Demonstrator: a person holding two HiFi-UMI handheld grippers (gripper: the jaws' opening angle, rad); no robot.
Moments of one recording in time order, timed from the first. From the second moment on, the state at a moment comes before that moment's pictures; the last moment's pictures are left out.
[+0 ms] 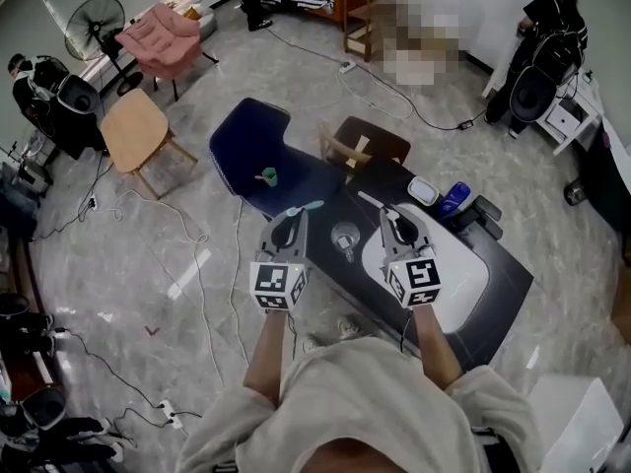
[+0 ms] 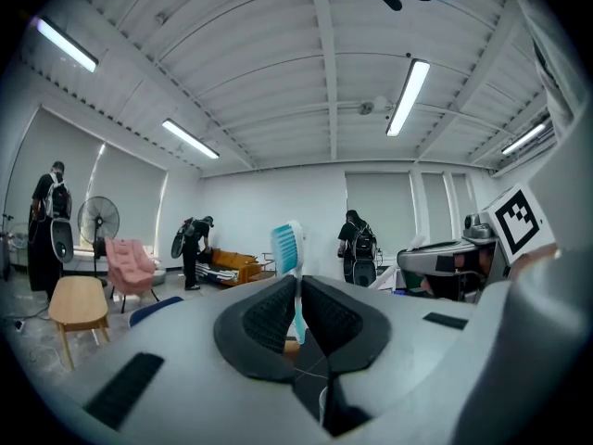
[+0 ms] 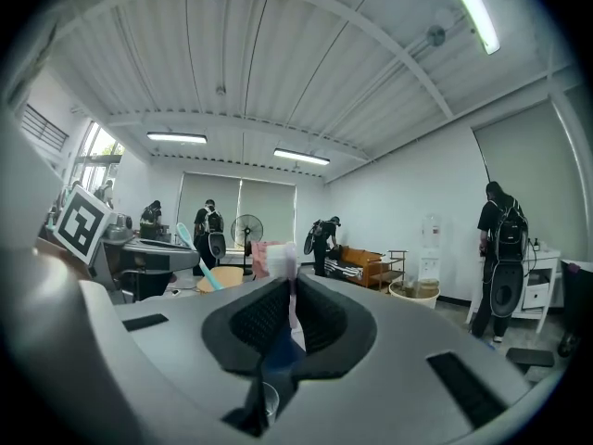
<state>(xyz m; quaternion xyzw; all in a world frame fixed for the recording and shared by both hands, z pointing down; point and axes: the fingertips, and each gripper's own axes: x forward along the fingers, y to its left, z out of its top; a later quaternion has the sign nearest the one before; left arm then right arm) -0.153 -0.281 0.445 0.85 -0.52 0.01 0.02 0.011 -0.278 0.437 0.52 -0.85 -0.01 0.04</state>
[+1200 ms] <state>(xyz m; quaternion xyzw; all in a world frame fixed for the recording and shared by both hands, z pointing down) -0.160 -0.257 0.433 0.85 -0.53 0.01 0.01 0.001 -0.260 0.429 0.51 -0.86 -0.03 0.05</state>
